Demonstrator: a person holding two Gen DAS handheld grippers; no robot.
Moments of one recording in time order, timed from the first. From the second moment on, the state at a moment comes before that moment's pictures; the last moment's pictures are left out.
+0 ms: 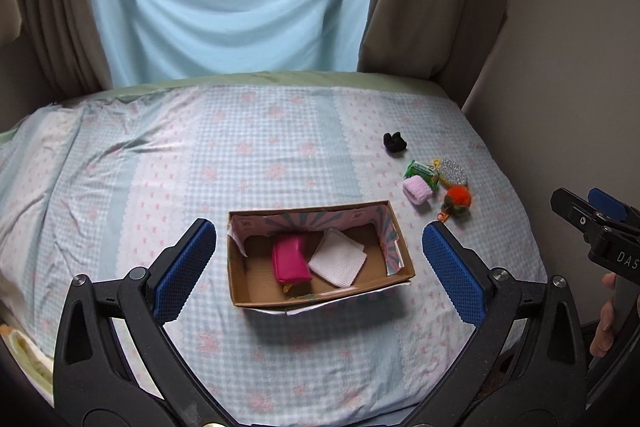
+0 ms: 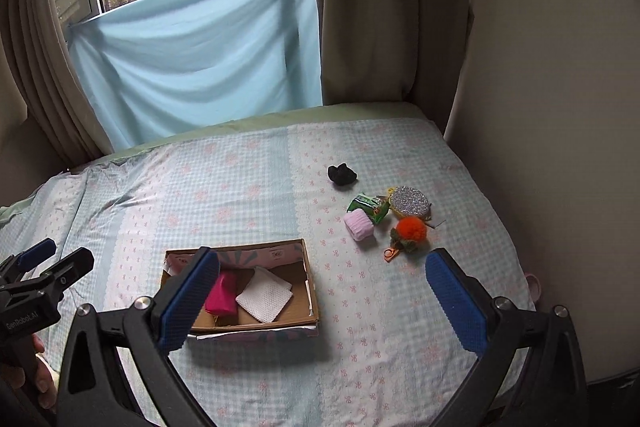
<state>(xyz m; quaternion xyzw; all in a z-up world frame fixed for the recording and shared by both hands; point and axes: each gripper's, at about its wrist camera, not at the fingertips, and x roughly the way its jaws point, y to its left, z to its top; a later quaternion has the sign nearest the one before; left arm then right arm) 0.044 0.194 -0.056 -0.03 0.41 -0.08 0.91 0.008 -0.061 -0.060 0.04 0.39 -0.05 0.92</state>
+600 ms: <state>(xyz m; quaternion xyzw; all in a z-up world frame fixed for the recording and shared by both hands) 0.056 0.073 -0.046 -0.08 0.38 0.02 0.92 0.052 -0.178 -0.063 -0.01 0.37 0.05 0.93</state>
